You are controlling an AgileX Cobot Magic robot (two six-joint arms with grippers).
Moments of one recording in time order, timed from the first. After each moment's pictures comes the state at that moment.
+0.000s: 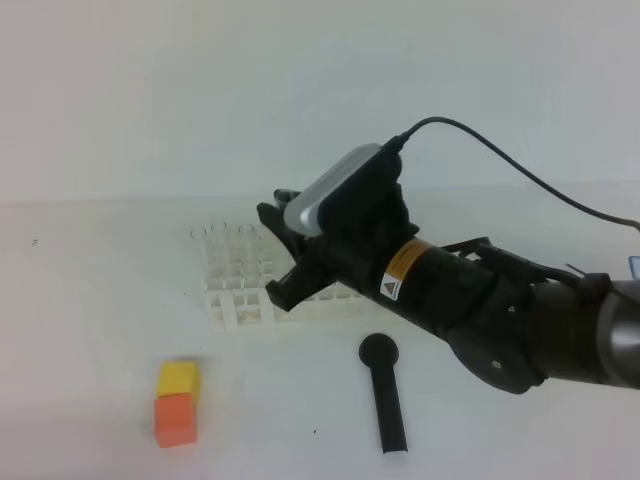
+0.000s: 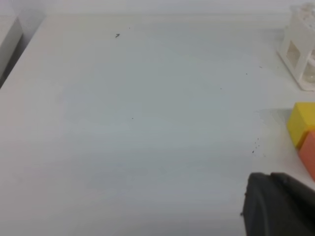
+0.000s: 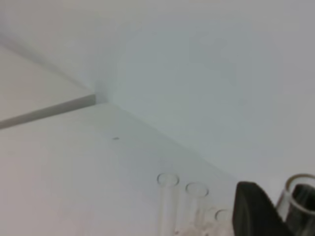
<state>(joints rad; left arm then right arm) -0.24 -0.01 0.00 0.49 0.41 -0.40 0.76 1.88 -1.09 -0.12 -0.67 -0.01</state>
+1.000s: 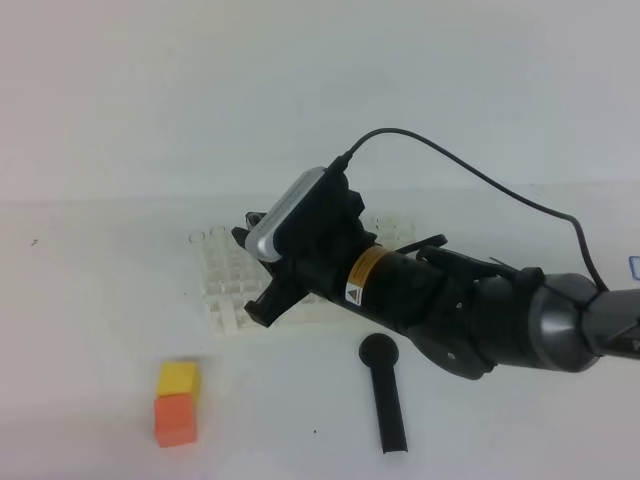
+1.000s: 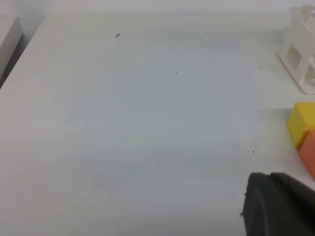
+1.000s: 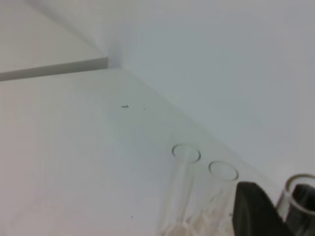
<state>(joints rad) -0.24 -0.01 0.00 0.49 0.41 -0.40 0.76 2.02 -1.21 -0.25 -0.61 -0.02</state>
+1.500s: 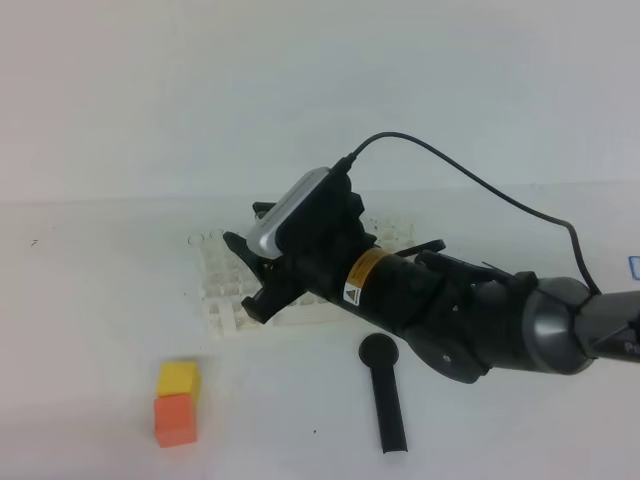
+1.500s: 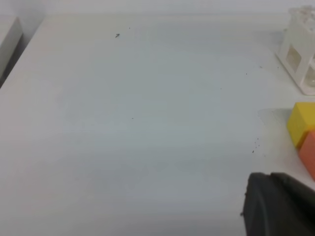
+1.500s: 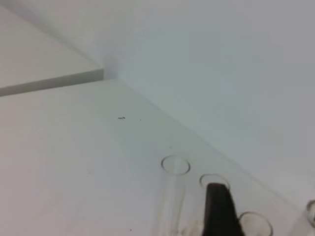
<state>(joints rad) -0.24 -0.01 0.00 0.49 0.41 -0.40 0.76 2.04 -1.21 -0.22 -0.66 -0.03</state>
